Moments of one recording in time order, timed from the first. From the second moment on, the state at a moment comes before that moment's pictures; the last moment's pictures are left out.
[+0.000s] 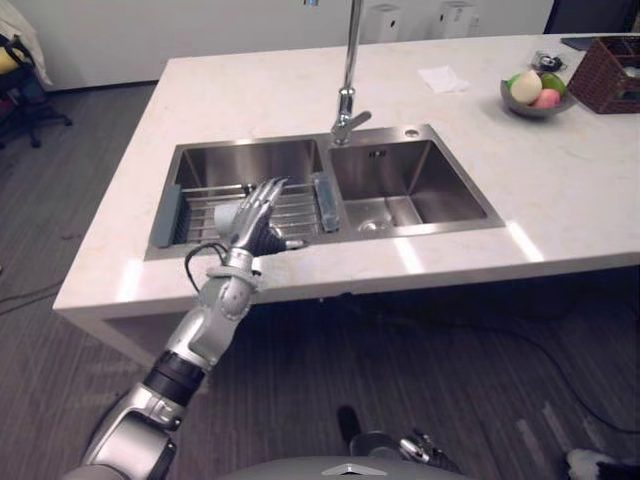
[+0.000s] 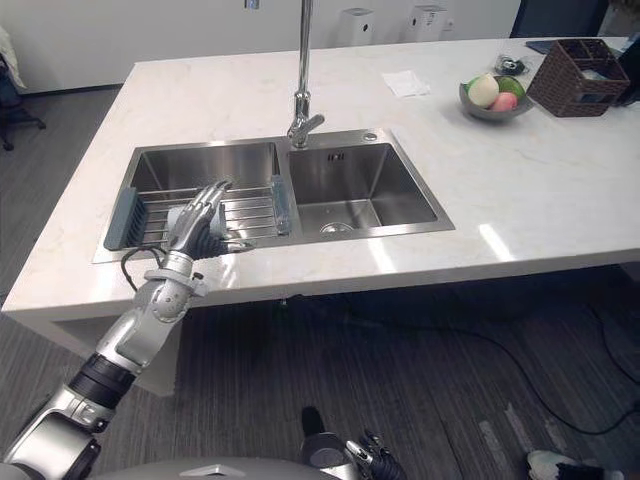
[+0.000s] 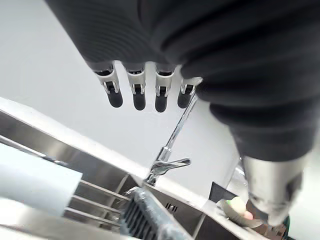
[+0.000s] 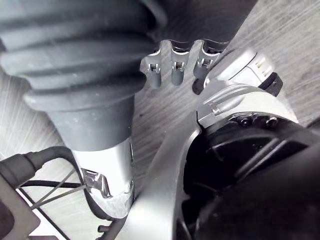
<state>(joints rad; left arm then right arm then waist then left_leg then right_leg) -0.38 0.32 -0.37 0.12 0.65 0.08 0.22 0.19 -0.16 -0.33 1.08 0.31 -0.17 0.52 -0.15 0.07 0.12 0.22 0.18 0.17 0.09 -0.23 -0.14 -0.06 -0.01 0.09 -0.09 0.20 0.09</state>
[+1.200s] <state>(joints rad) -0.68 0.45 -0.28 0.59 0.77 0.29 0.02 0.21 -0.17 -0.41 1.04 0.24 -0.12 0.56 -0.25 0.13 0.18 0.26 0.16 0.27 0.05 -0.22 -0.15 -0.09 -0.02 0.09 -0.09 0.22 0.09</state>
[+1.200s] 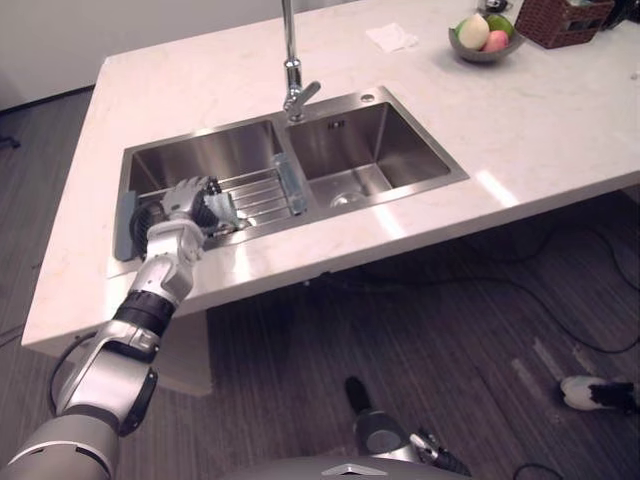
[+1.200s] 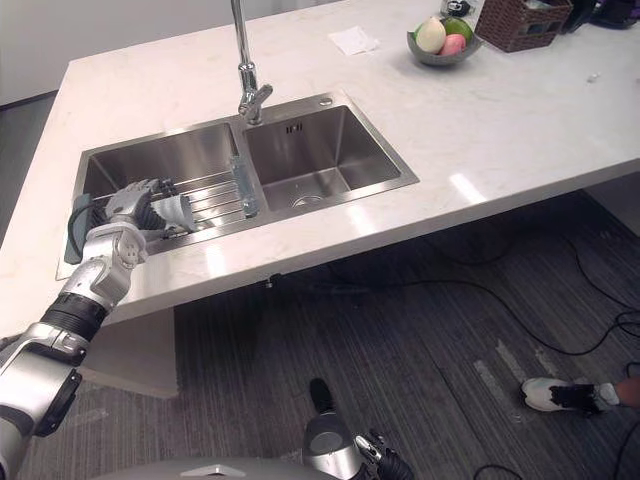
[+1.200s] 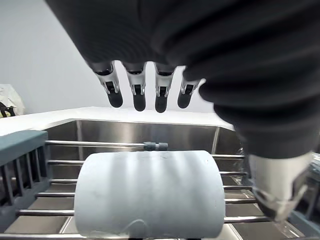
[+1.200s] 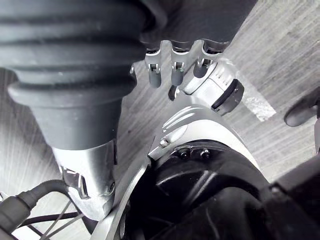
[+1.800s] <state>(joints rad) -0.70 0.42 -0.24 0.78 0.97 0.33 0.05 0.23 -0.16 -0.43 1.04 0.23 -0.12 0.57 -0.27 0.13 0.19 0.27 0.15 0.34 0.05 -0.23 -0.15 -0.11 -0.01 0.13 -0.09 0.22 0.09</state>
